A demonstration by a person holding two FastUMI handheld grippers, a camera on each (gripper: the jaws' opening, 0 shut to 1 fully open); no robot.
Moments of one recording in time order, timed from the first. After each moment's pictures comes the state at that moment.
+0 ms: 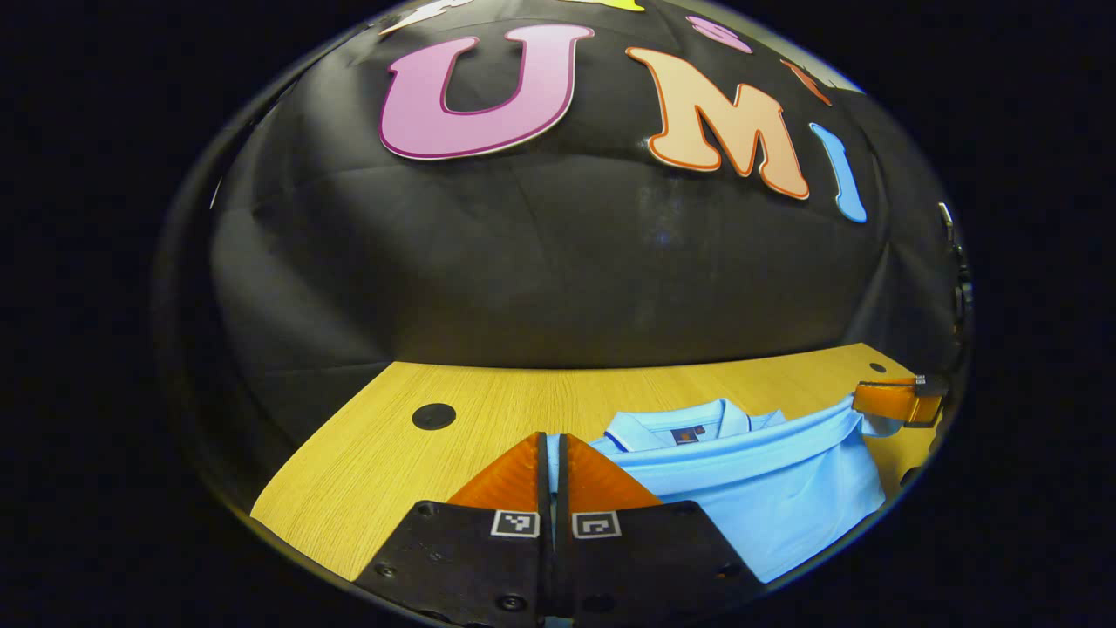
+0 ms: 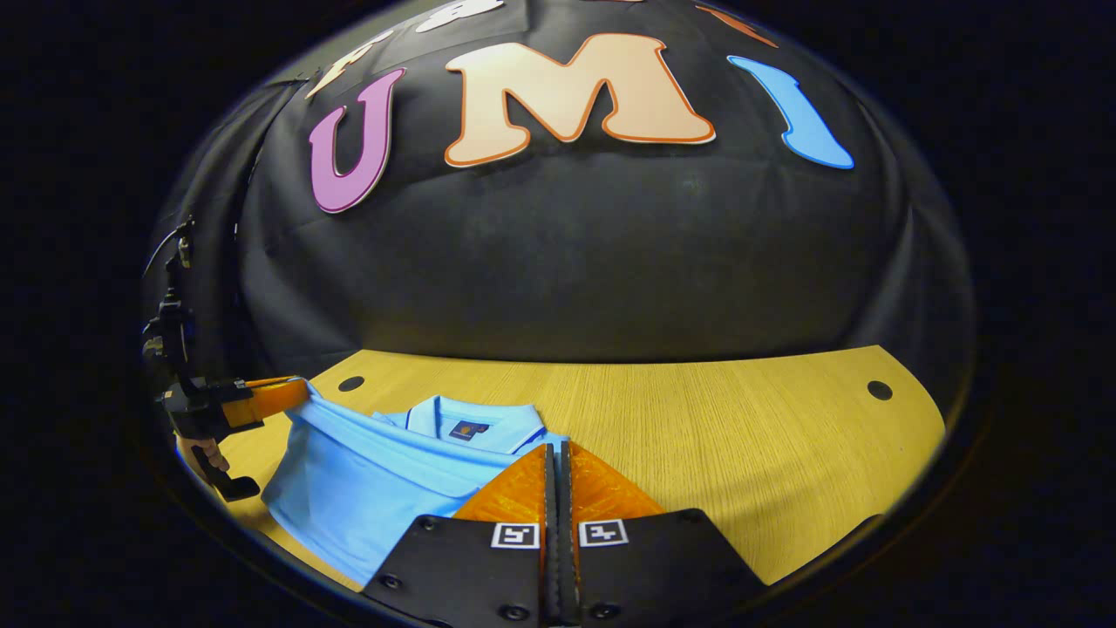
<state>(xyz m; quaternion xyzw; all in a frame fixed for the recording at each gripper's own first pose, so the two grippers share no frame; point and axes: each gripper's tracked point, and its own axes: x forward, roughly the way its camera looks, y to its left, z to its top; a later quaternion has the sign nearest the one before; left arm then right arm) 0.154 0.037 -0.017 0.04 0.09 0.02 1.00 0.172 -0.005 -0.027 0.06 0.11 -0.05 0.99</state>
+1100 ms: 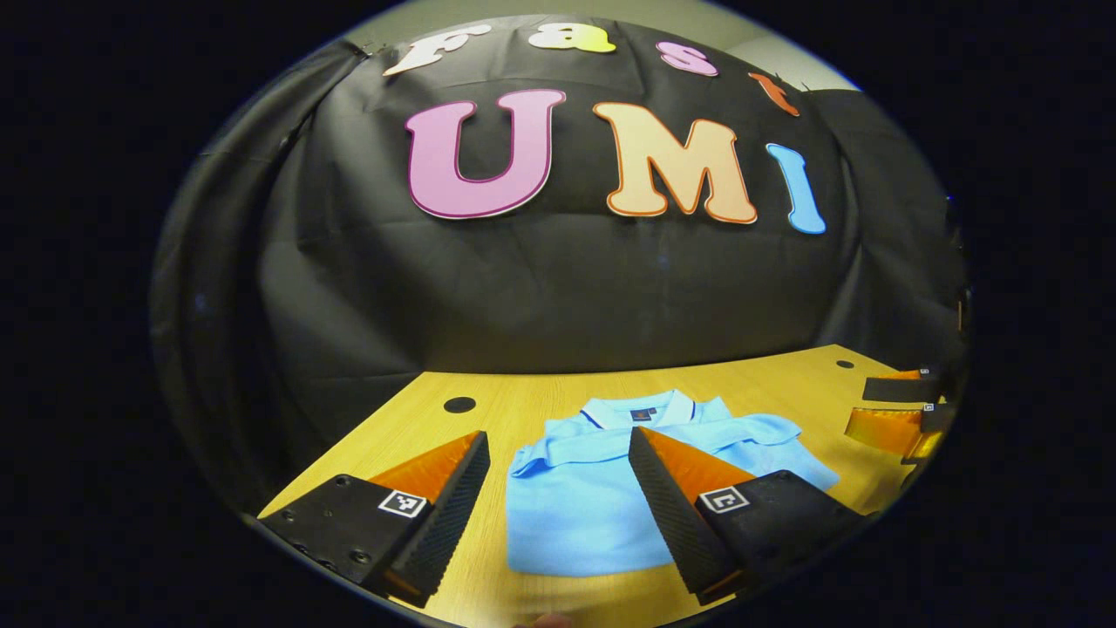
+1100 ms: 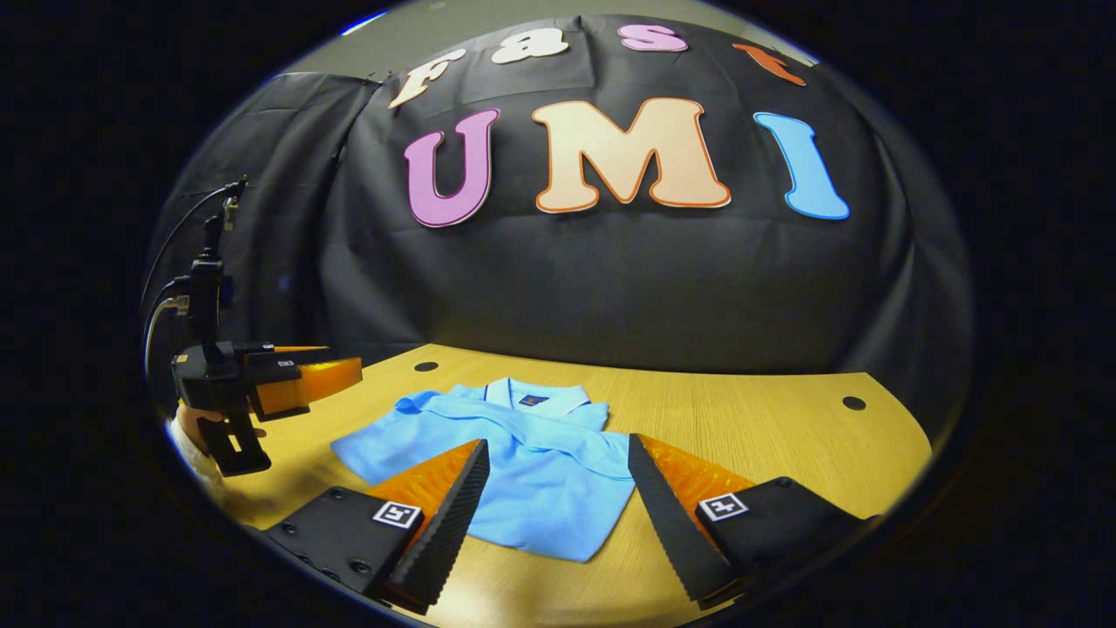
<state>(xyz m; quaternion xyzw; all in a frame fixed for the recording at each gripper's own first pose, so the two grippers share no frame) 0.005 0.002 0.005 0.05 0.03 0.03 1.00 0.013 0.050 -0.014 0.01 0.05 0.02 1.00</state>
